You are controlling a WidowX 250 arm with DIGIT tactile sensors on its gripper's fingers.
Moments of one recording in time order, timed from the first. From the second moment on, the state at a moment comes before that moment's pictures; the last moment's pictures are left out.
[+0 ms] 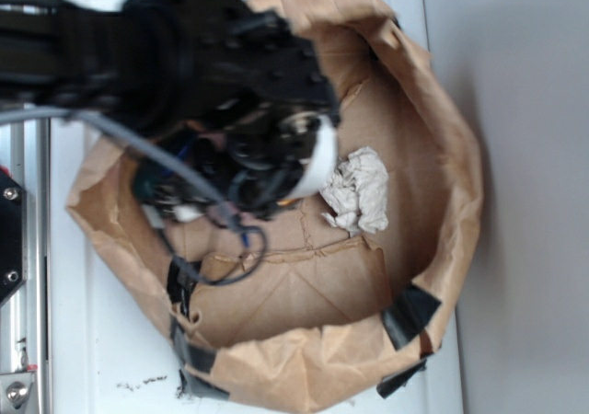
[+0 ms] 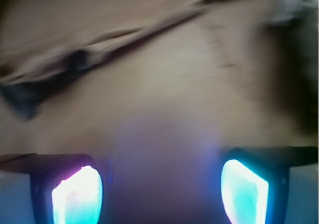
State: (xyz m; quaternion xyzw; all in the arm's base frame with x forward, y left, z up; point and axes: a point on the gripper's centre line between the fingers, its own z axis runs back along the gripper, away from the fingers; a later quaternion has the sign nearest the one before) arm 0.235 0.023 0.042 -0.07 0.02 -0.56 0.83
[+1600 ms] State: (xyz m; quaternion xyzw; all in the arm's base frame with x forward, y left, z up) arm 0.243 0.027 0.015 -0.01 -0.14 -0.59 0.79
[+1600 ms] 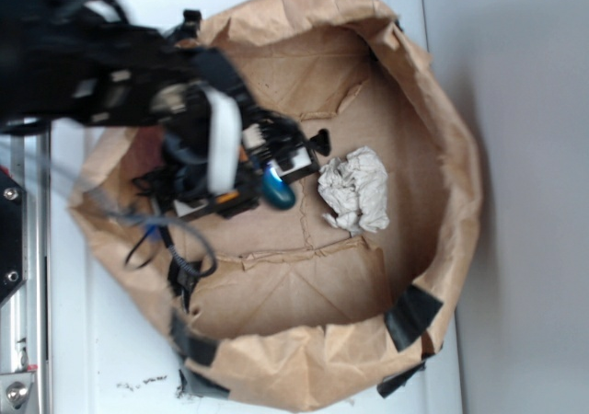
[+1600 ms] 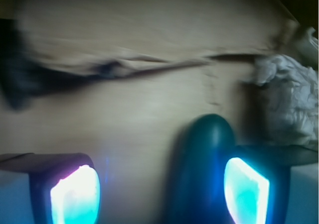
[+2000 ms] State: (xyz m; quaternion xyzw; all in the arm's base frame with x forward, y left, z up) arm 0.273 0.039 0.012 0.00 -0.13 -0.59 0.79
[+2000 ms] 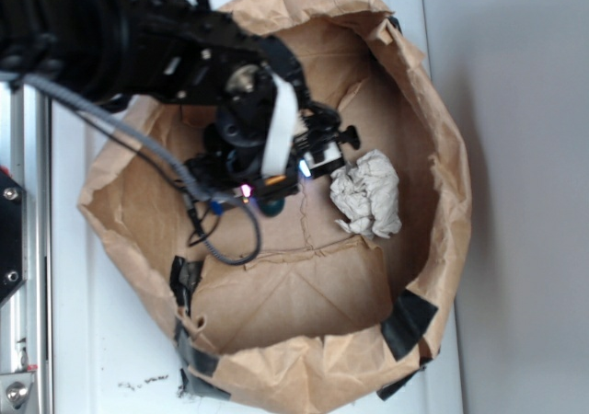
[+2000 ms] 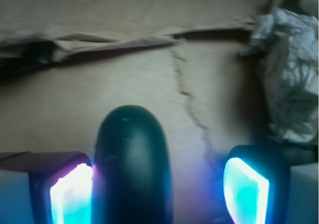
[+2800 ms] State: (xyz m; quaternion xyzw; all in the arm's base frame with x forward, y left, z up) arm 0.262 0.031 0.026 0.00 -0.13 -0.58 0.81
